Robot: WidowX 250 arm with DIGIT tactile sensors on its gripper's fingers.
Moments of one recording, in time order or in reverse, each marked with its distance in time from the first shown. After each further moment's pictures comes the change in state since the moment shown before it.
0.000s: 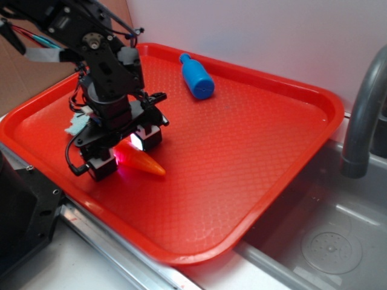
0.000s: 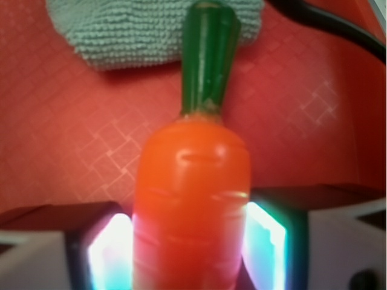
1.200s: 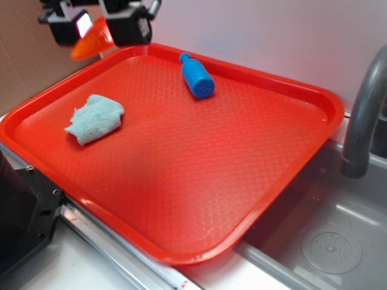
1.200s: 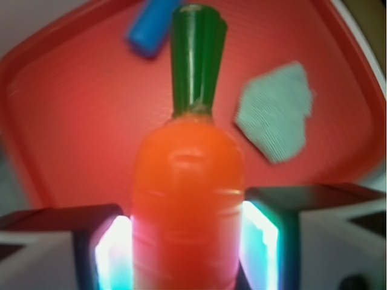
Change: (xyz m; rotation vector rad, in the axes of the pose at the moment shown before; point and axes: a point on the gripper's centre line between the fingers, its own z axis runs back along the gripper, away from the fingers) arm 0.020 -0.020 0.171 -0.213 0.163 -1.122
